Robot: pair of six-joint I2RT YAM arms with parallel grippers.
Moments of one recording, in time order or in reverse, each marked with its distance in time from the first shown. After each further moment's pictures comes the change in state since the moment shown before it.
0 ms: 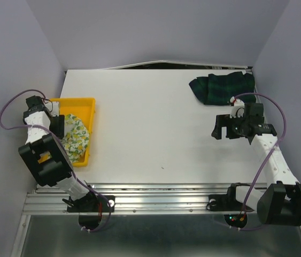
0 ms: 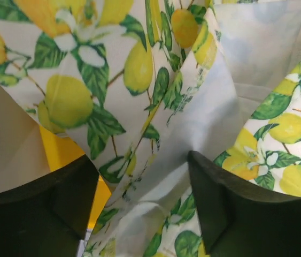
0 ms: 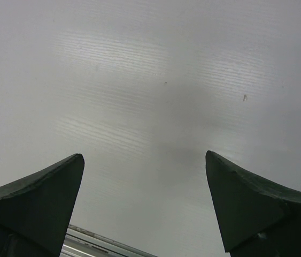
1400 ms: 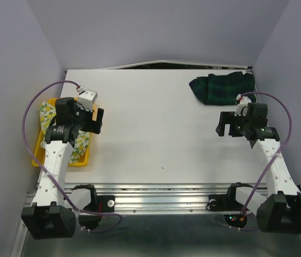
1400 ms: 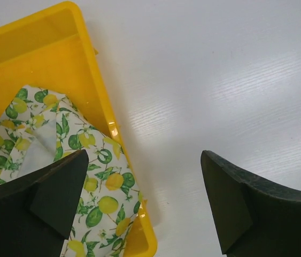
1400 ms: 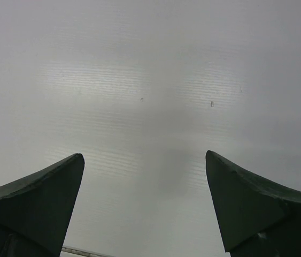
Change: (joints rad) left arm -0.491 -0.580 -0.201 0.121 0.220 -0.178; right arm 0.000 -0.077 -0.001 0.043 0.119 0.069
